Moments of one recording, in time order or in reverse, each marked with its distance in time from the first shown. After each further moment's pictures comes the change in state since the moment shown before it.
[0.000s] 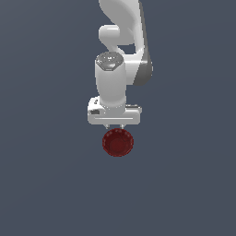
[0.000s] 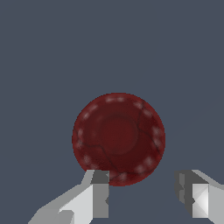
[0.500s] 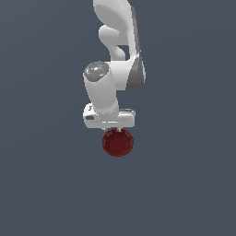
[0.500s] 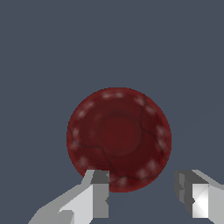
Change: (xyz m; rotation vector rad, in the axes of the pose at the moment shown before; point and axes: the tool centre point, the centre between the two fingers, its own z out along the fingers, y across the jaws) arm -0.002 0.013 0.023 0.084 -0.022 0.014
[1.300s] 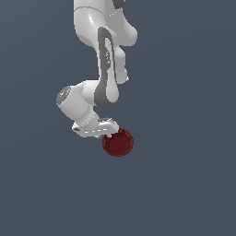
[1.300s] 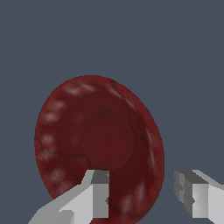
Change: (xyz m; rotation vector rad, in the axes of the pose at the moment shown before) arm -0.006 0.052 0.068 0.310 0.009 0.082
